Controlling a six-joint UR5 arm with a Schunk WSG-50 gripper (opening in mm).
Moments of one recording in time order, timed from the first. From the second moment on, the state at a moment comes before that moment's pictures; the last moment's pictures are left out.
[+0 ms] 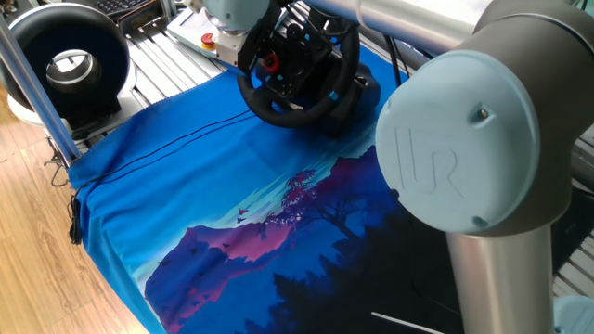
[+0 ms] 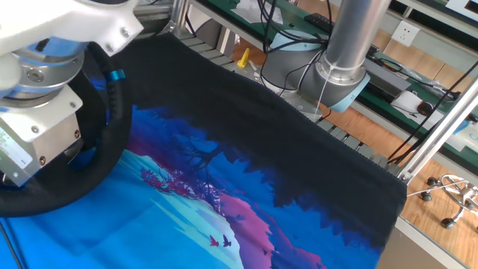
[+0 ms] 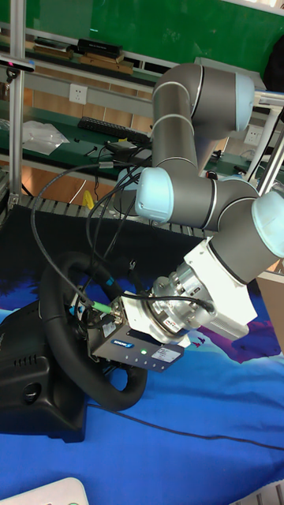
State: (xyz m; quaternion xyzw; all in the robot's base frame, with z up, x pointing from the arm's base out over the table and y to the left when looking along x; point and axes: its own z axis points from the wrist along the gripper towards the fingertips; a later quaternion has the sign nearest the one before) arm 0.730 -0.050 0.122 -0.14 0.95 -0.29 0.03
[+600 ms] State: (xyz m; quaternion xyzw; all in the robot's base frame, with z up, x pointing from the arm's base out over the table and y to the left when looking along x) arm 0.721 -0.048 0.130 -0.12 0.94 -0.31 0.04
